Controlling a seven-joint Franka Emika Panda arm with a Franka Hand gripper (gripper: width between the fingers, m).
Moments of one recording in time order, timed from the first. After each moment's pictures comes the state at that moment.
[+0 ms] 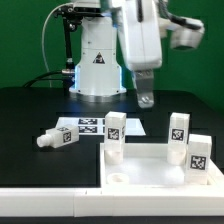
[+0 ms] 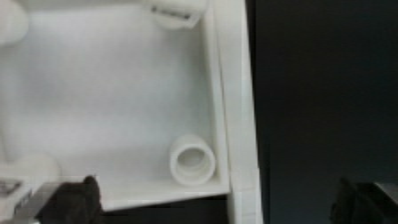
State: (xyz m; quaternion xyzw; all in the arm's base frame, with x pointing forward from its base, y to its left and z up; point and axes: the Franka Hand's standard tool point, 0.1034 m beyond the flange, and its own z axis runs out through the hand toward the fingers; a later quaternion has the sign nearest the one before) arm 0.621 0.010 0.147 -0.72 0.68 -0.02 0.12
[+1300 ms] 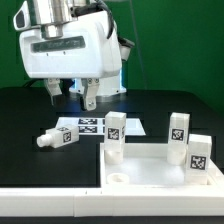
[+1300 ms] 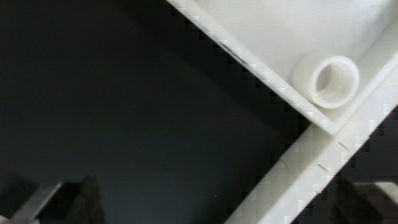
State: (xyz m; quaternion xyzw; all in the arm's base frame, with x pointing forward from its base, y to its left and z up) arm 0.569 -0.070 0.116 -0.90 0.44 -0.03 0.08
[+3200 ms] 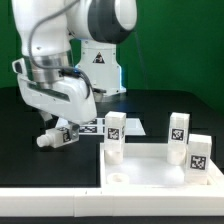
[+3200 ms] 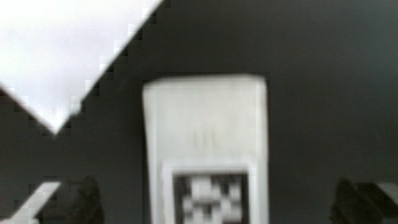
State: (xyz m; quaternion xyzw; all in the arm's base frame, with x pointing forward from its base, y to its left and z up) arm 0.417 -0.095 0.013 -0.91 0.42 0.07 0.03
